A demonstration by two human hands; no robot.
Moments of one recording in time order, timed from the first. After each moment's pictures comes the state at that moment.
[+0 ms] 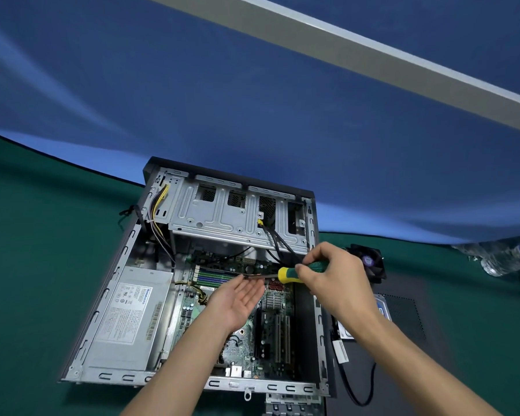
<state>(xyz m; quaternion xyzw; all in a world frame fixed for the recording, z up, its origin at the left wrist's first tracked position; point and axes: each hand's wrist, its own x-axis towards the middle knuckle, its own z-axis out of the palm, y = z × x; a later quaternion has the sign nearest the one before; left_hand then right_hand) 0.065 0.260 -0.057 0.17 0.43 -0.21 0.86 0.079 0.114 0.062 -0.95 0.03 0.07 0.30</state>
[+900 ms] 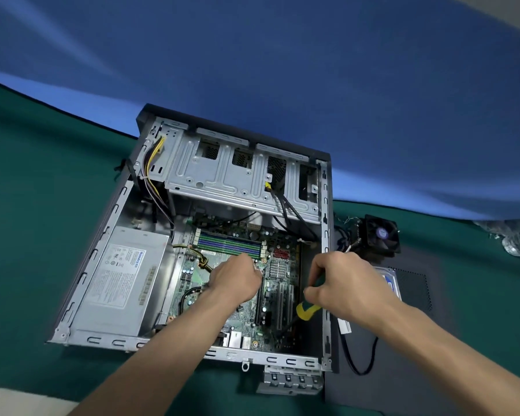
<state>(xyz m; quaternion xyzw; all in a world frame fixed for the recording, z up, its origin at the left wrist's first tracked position) 0.059 0.248 -0.077 0.90 0.12 -0.28 0.31 0.073 0.100 0.052 -0.95 -0.08 0.29 0.06</state>
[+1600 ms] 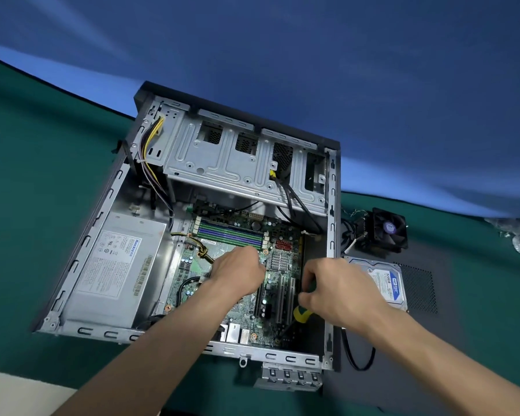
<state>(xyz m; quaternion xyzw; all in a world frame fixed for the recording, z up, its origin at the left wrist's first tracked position) 0.061 0.245 -0.081 0.90 0.09 -0.29 0.30 0.068 0.102 0.025 -0.95 -0.13 0.29 0.00</state>
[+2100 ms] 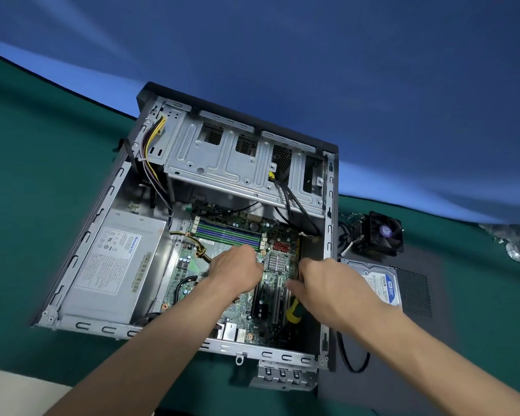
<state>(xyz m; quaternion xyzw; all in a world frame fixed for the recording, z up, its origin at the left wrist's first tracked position) 0.063 0.246 -0.080 0.90 0.10 -0.29 0.29 0.065 0.115 0.035 -0.93 -0.19 0.31 -0.06</state>
